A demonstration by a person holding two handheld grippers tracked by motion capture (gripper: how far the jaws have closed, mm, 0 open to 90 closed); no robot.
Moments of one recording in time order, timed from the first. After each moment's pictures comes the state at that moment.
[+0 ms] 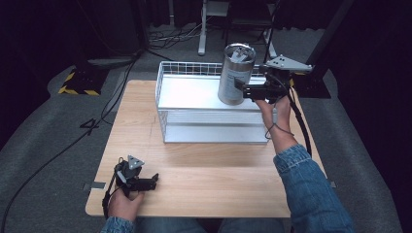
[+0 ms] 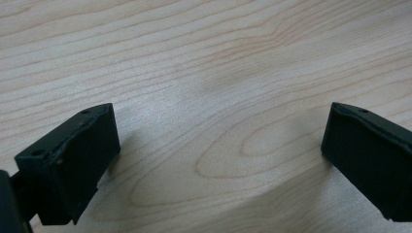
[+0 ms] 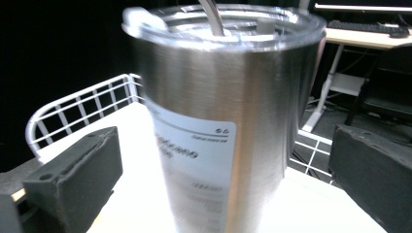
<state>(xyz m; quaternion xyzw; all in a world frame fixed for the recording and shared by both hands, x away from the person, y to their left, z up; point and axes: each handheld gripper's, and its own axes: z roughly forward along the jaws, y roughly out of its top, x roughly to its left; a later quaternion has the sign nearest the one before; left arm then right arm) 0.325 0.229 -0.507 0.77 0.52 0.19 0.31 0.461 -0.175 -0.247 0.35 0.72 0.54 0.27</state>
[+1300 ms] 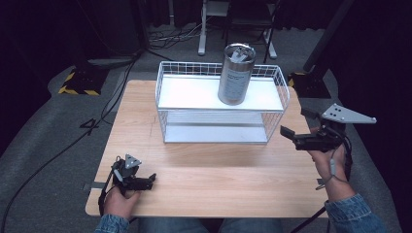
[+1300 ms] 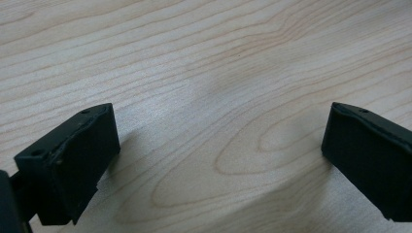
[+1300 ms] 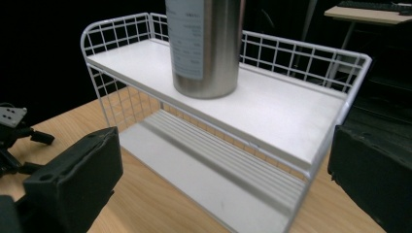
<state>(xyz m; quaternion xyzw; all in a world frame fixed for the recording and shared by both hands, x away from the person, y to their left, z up) 0.329 0.241 -0.507 0.79 0.50 0.18 0.31 0.361 -0.296 -0.294 0.33 0.74 0.53 0.24</state>
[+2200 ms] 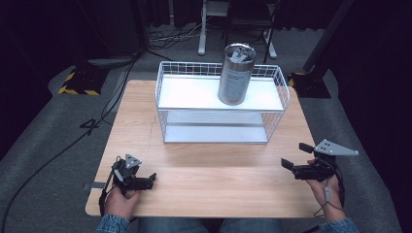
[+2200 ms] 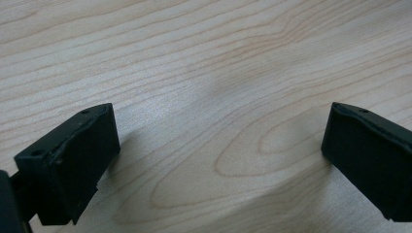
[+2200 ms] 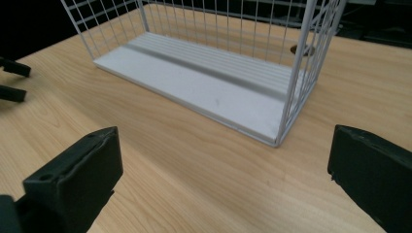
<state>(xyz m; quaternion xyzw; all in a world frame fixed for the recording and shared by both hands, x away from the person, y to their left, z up) 0.329 0.240 -0.507 0.78 0.51 0.18 0.31 0.343 -0.330 -0.408 0.39 0.76 0.48 0.19</state>
